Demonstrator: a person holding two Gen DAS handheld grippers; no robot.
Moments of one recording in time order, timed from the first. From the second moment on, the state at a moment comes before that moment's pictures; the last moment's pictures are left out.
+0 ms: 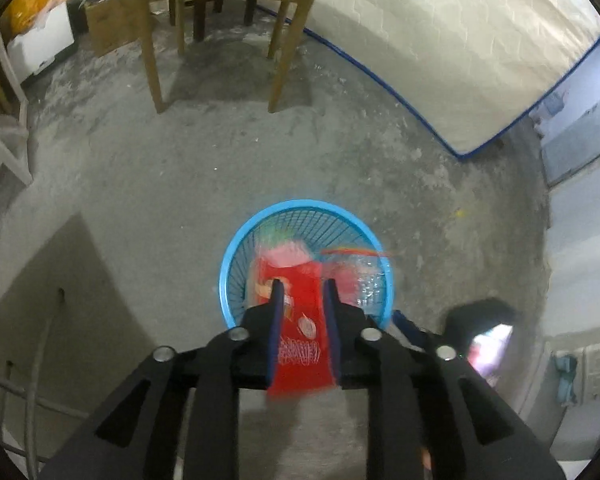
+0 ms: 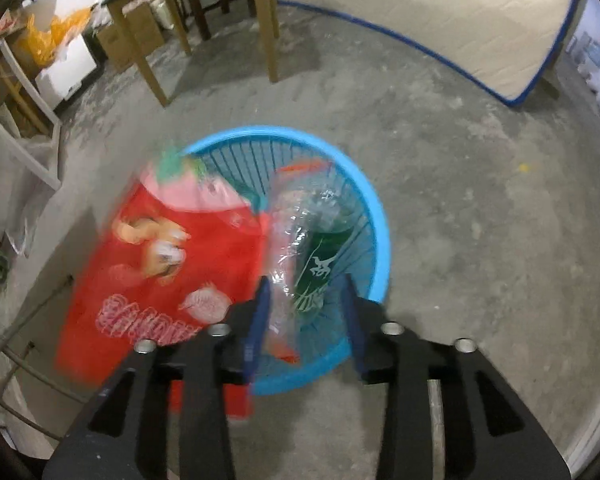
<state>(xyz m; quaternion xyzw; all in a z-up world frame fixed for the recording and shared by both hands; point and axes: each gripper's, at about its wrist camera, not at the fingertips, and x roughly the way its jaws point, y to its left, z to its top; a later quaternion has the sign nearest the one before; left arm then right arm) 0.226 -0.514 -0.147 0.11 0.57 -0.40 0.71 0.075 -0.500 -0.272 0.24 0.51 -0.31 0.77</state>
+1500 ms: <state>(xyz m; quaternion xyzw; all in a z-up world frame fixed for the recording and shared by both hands) 0.202 0.006 -0.030 -0.14 0.47 -0.19 0.85 0.213 -0.207 0.012 0.20 0.41 0.11 0.88</state>
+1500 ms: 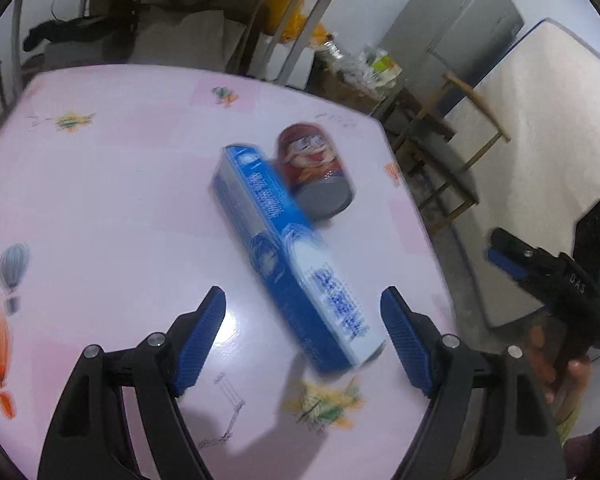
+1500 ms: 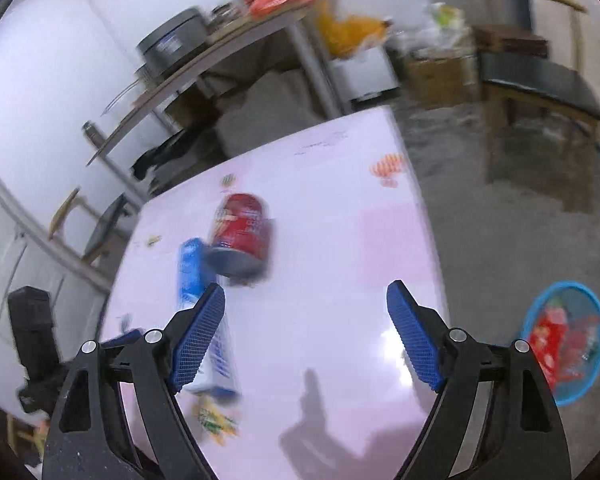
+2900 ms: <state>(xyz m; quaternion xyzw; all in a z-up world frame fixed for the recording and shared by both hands) 0.154 0.064 -0.059 -0.14 0.51 -0.16 0.83 0.215 -0.110 -0.042 0.16 0.56 0.17 0.79</state>
